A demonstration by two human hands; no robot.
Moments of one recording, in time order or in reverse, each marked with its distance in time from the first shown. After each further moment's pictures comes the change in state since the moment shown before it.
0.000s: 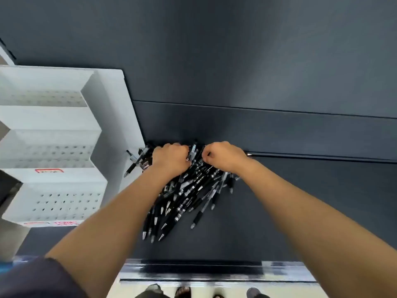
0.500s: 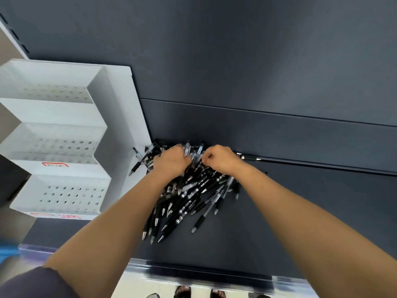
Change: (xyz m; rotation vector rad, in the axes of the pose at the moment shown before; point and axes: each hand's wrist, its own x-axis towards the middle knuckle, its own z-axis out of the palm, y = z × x) left_hand 0.006 -0.006 0.014 -0.342 -0.043 -0.284; right_hand 0.024 0.000 0.017 0.278 -0.053 0.029
